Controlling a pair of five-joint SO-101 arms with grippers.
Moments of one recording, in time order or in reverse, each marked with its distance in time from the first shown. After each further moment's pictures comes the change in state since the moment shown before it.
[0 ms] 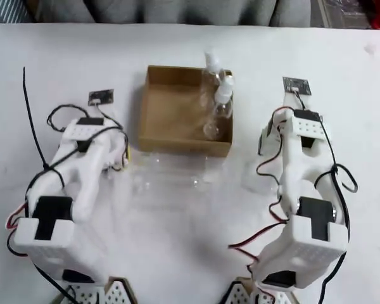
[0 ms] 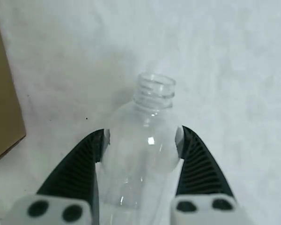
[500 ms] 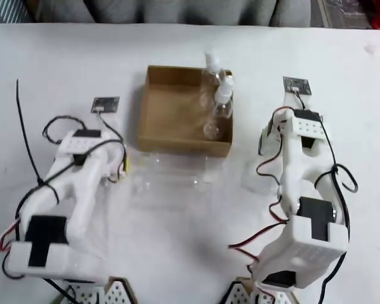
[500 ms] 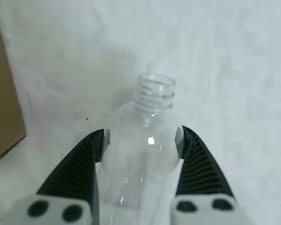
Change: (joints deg) left arm 0.0 -9.9 10.9 -3.3 -6.8; right arm 0.0 0.0 0.0 0.0 0.2
